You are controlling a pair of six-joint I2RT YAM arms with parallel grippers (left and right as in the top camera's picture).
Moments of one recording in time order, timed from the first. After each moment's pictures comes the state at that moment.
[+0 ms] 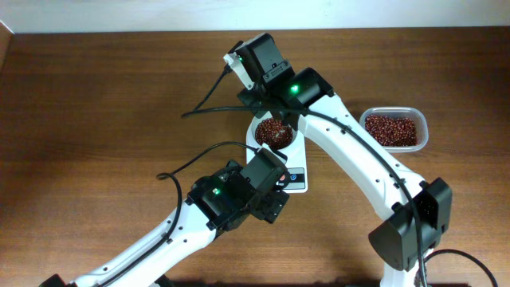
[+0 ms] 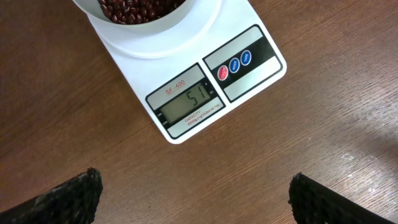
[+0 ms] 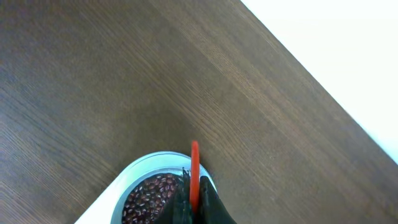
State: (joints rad) left arm -0.82 1.32 1.02 -0.80 -0.17 -0.20; right arm 0.65 1.97 1.94 -0.86 0.17 -0.20
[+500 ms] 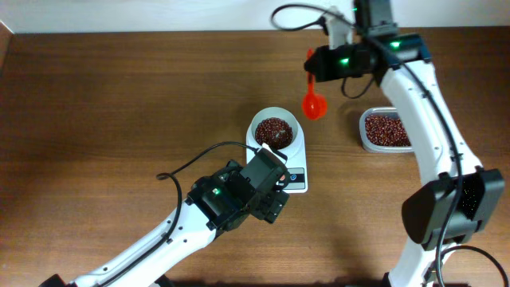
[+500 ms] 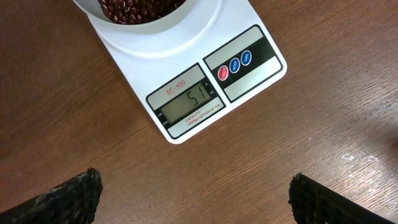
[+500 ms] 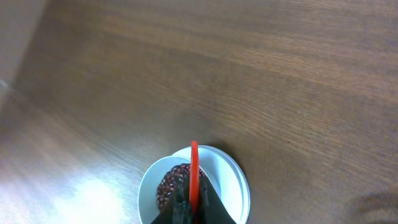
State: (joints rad) left arm -0.82 1.32 1.02 -0.80 -0.17 -0.20; right arm 0.17 1.97 1.94 -0.91 -0.53 0.06
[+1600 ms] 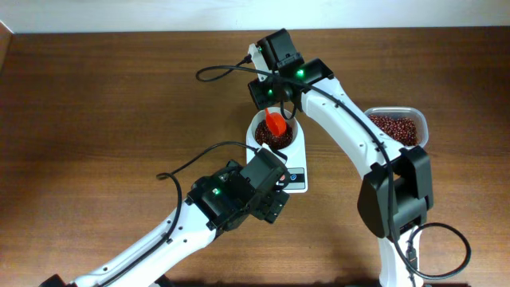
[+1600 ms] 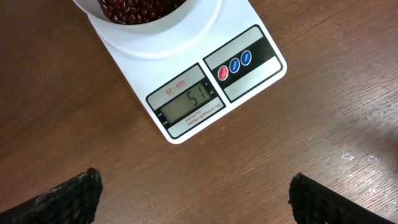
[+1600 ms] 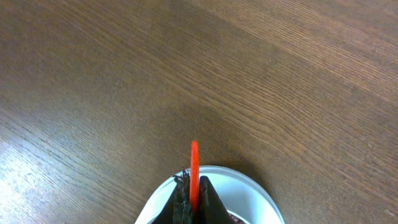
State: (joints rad) left arm -0.82 1.32 1.02 -0.80 -0.17 -0.20; right arm 0.51 2.14 1.93 -0.77 -0.12 0.03
